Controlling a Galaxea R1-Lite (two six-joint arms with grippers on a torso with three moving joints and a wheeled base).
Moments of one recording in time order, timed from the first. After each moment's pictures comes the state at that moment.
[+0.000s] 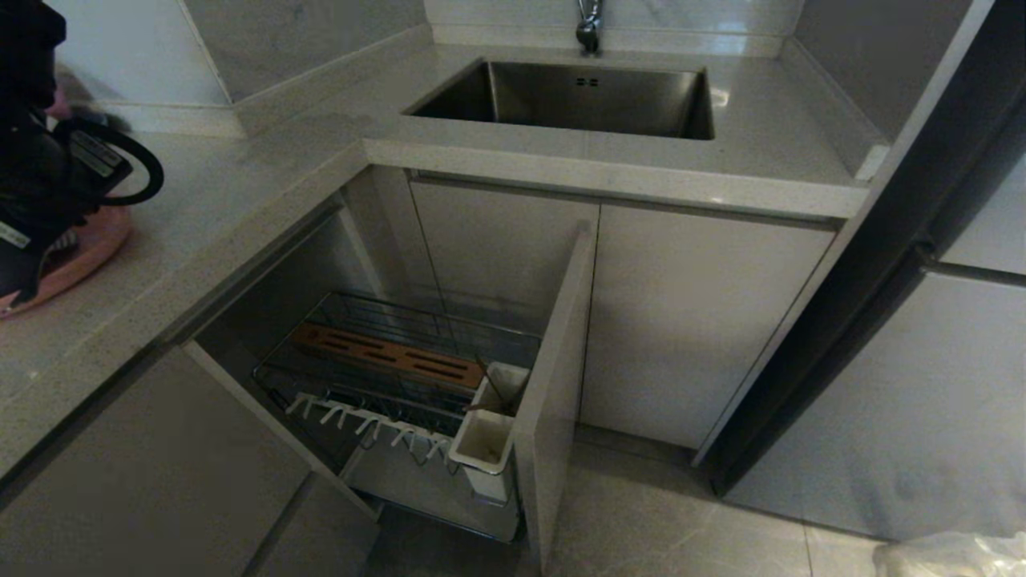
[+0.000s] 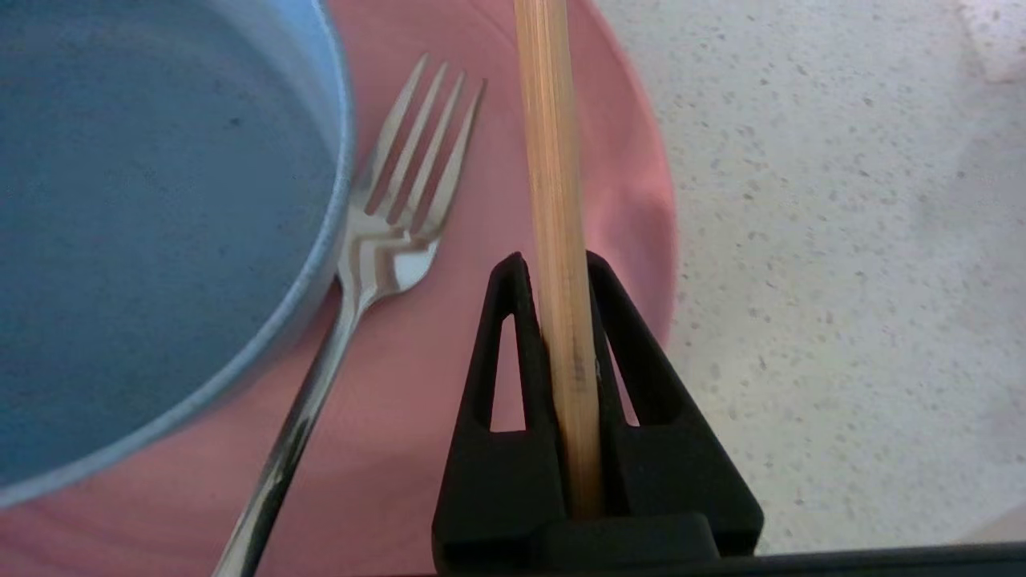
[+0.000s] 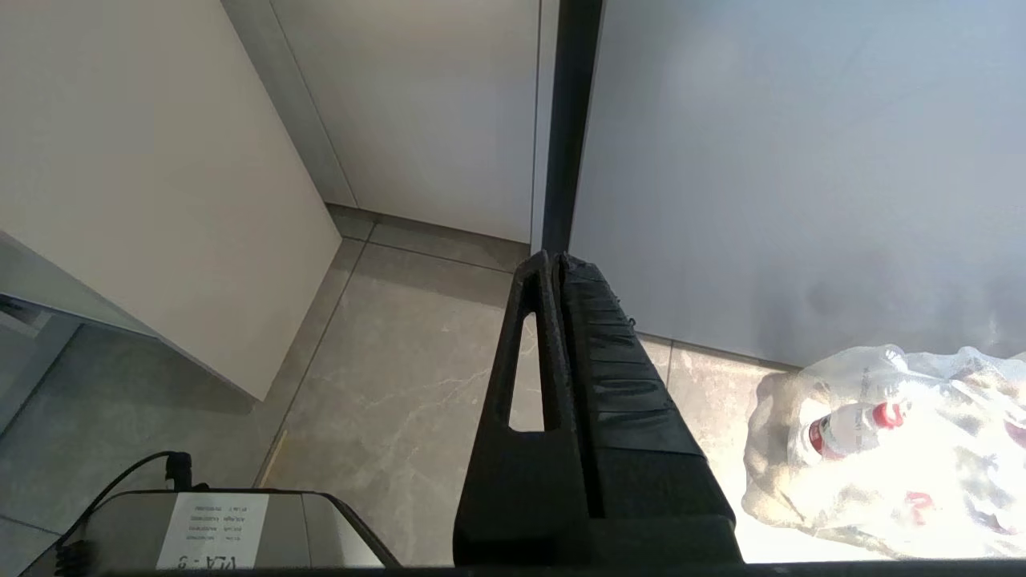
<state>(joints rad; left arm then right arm) 0.13 1.76 -1.94 0.68 0.55 -0.83 -0.01 0.00 -0.06 0.17 0.00 0.00</state>
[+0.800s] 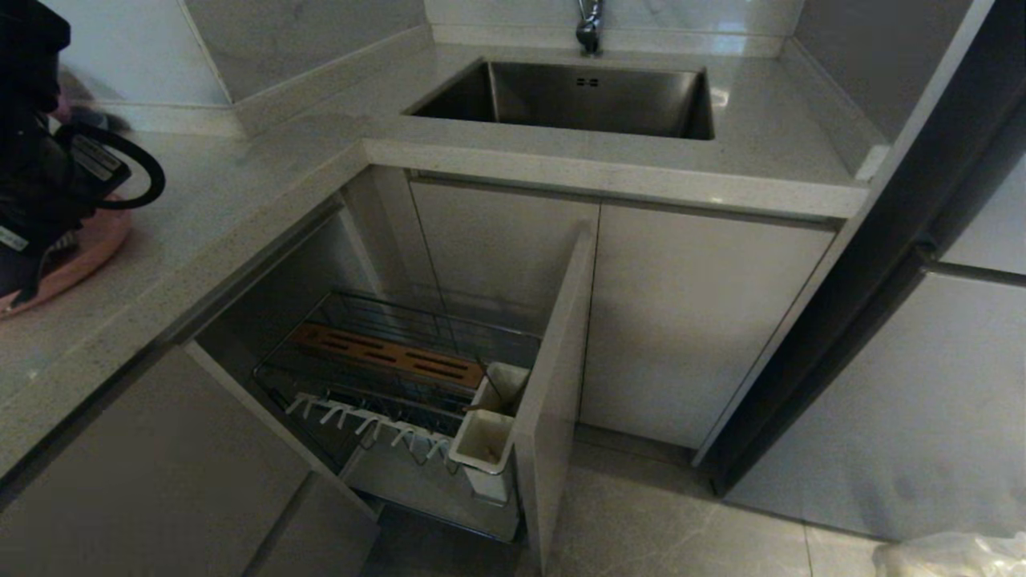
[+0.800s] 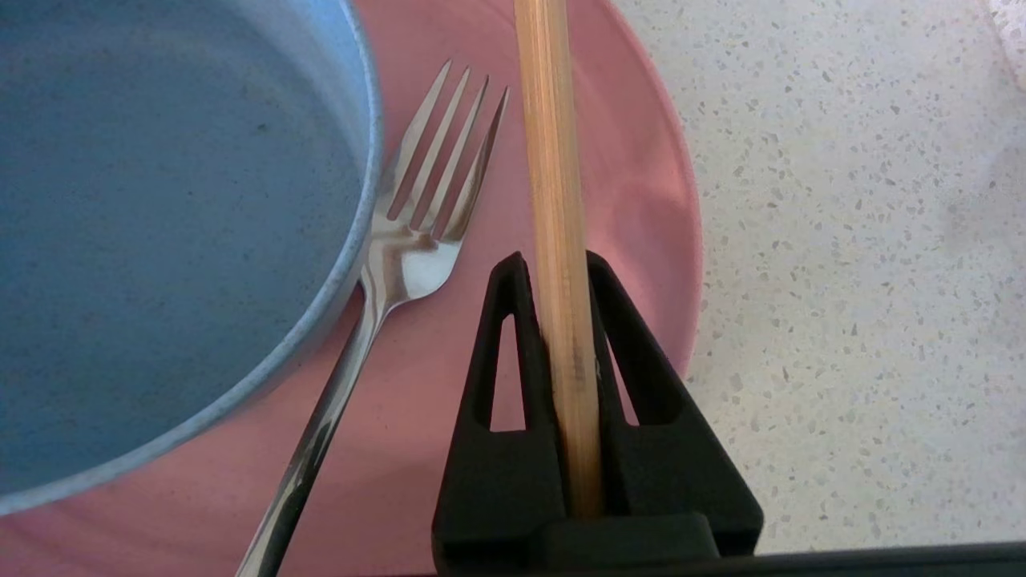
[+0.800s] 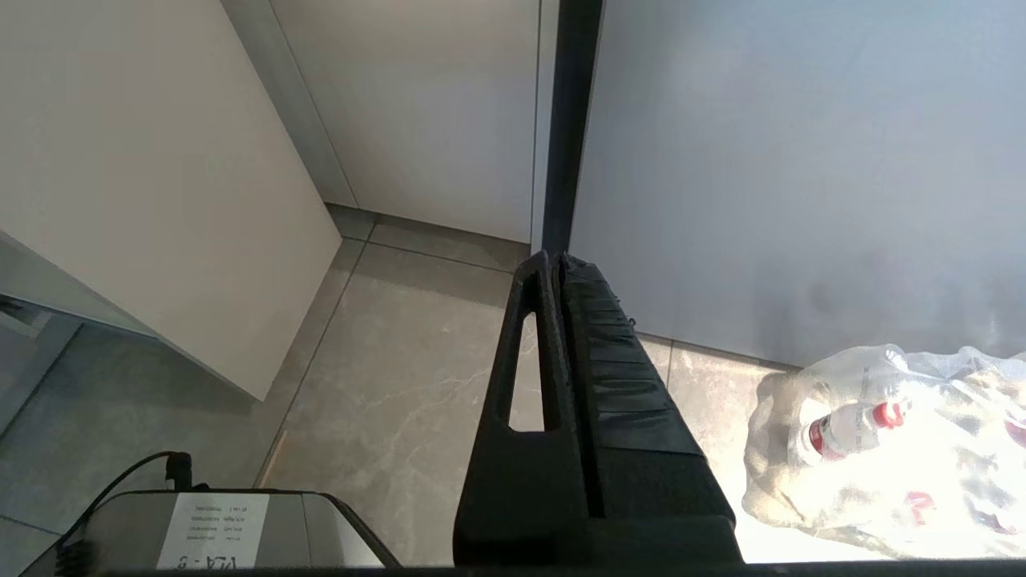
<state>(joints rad) 0.13 1.76 -1.94 0.69 0.57 -0.83 -0.01 0.00 -0.06 0.17 0.00 0.00</state>
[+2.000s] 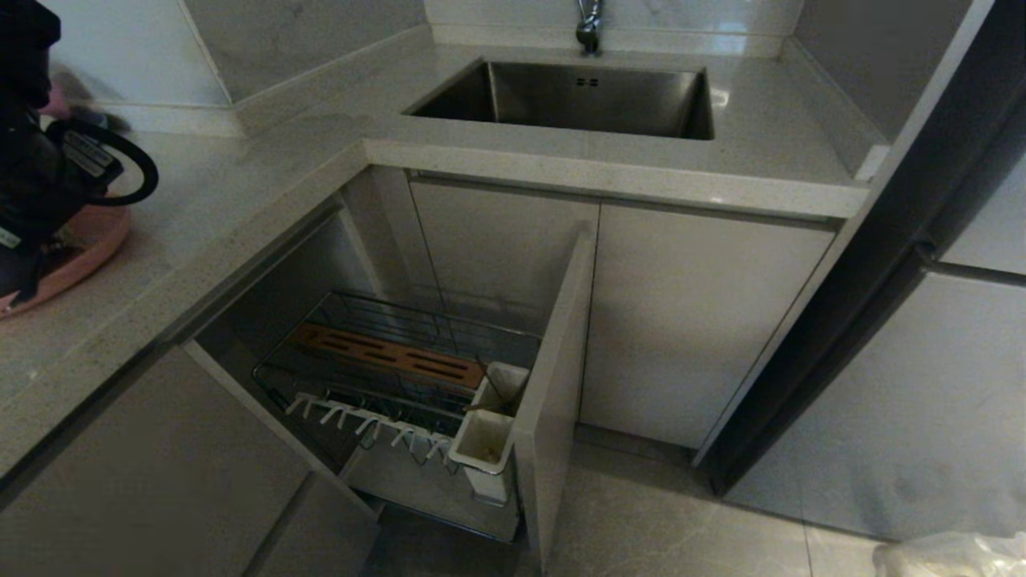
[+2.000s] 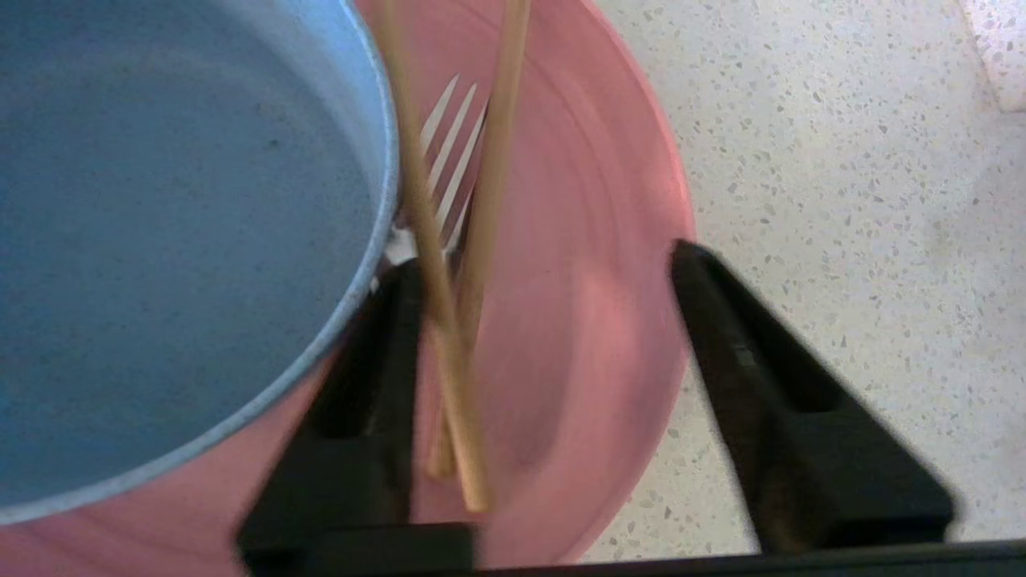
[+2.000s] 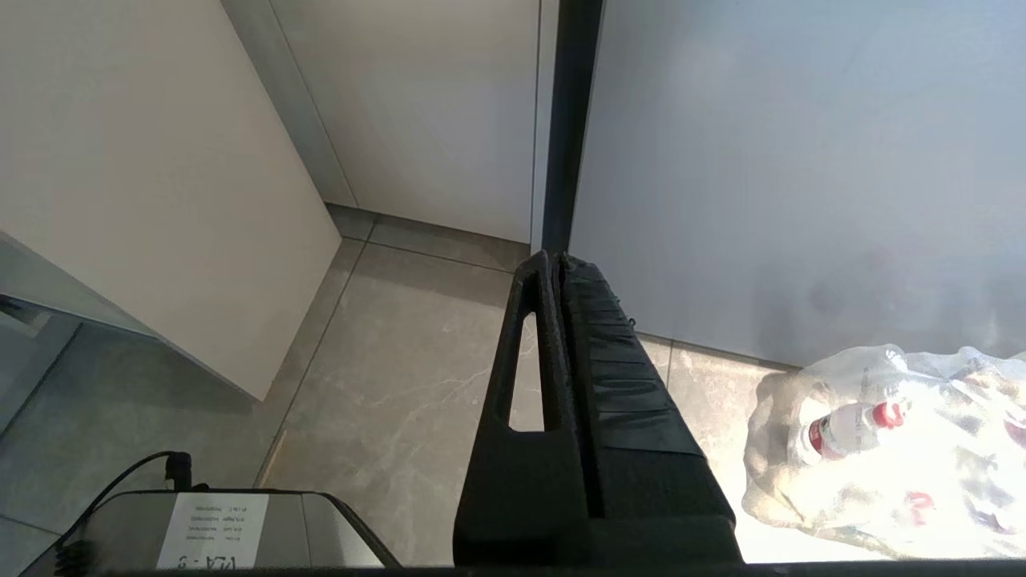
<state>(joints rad) 0.14 1.75 -1.94 0.68 0.57 -0.83 -0.01 0.00 -0.06 0.17 0.00 0.00</state>
